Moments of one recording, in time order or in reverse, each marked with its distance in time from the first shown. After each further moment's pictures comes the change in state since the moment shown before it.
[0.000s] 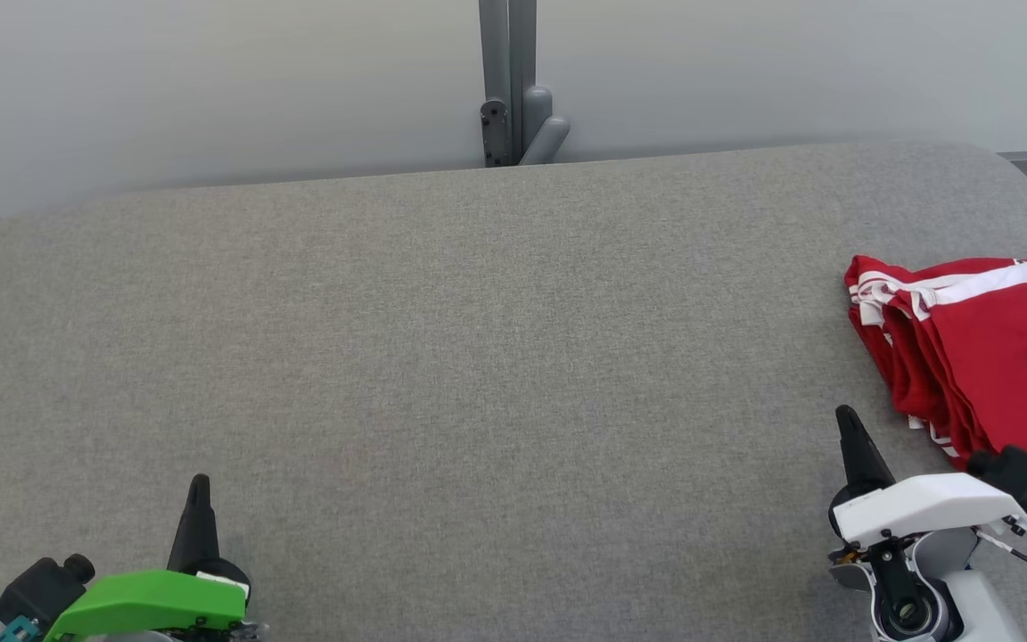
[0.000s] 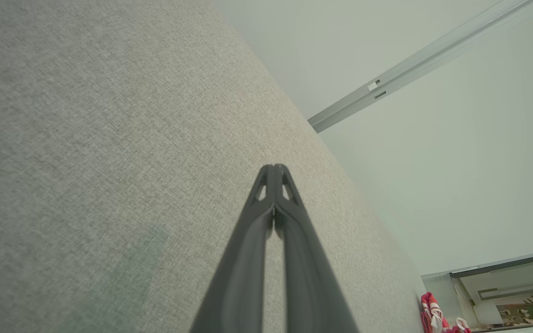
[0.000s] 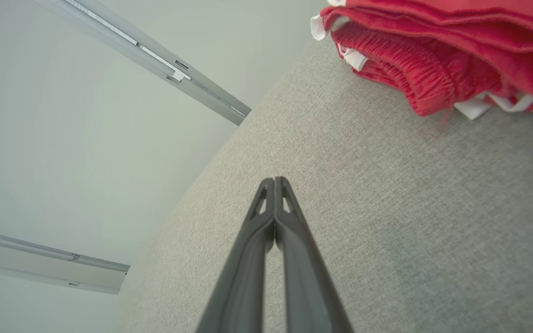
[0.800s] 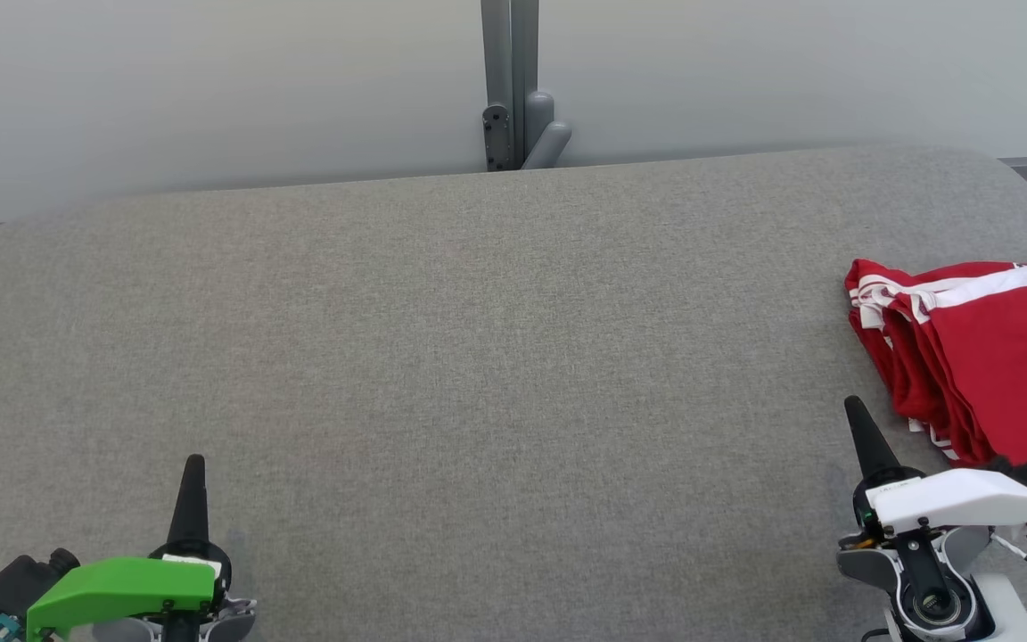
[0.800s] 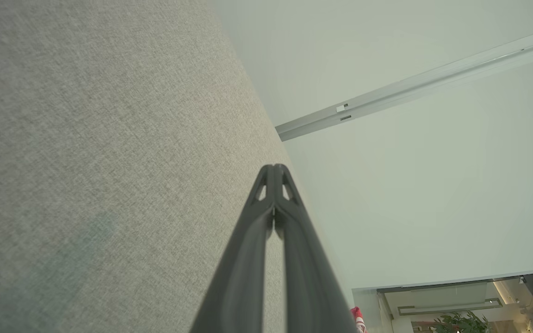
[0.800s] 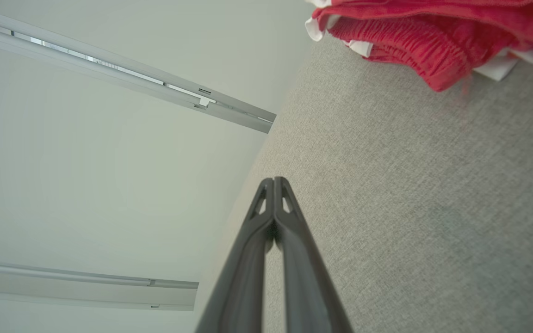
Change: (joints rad) left arm -0.021 0.001 0.017 -0.031 -0.247 -0.008 0.063; right arm 0.014 -0.001 -0.026 -0.060 0.281 -0.001 0.067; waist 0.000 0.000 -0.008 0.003
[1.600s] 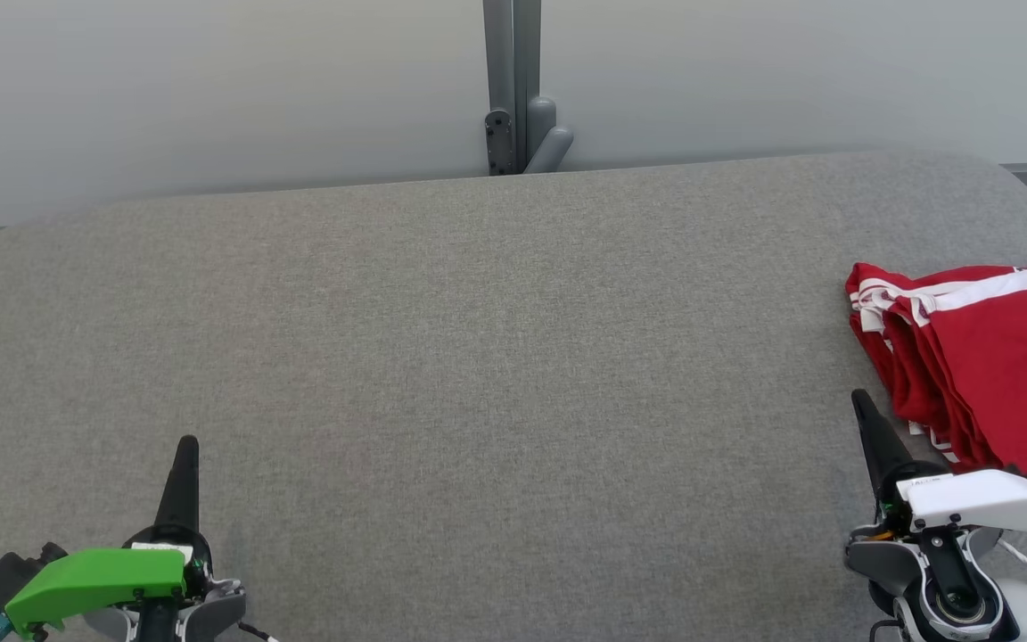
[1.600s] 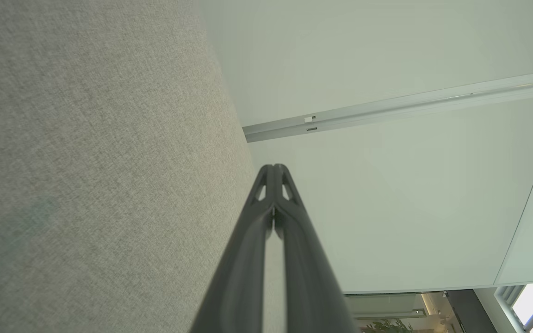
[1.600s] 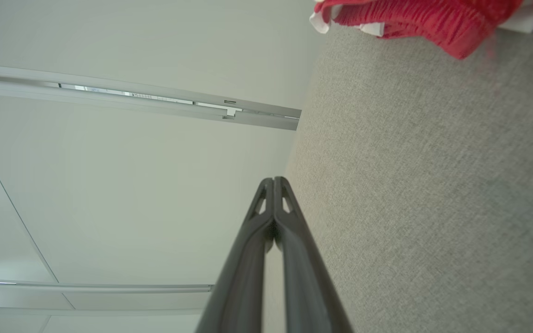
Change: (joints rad) left arm -0.016 0.001 0.020 -0.029 -0.214 -0.008 0.054; right arm 0.017 -0.001 -0.020 -0.050 0.234 0.000 0.060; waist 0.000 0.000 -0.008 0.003
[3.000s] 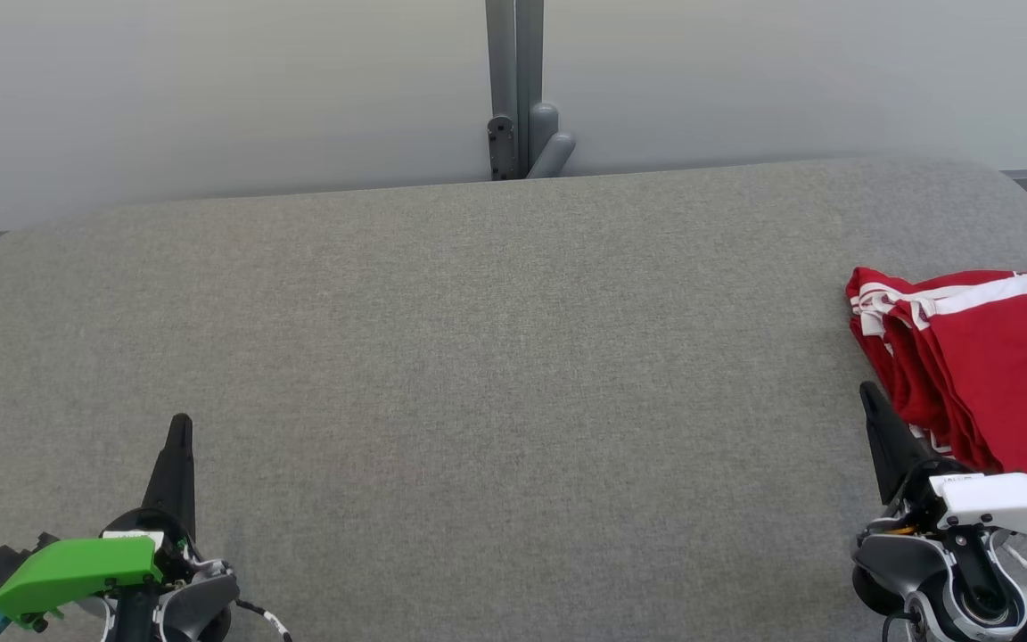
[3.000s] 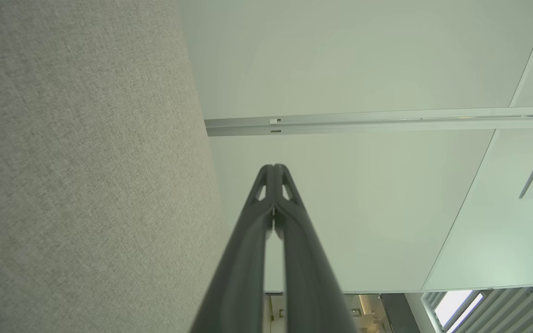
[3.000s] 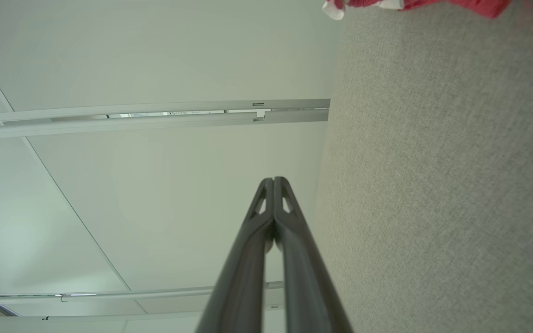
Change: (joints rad) left arm -0.019 0.001 0.015 -0.026 -0.193 -0.007 0.051; right arm 0.015 -0.002 -0.020 -0.046 0.215 0.000 0.053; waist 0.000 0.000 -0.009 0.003
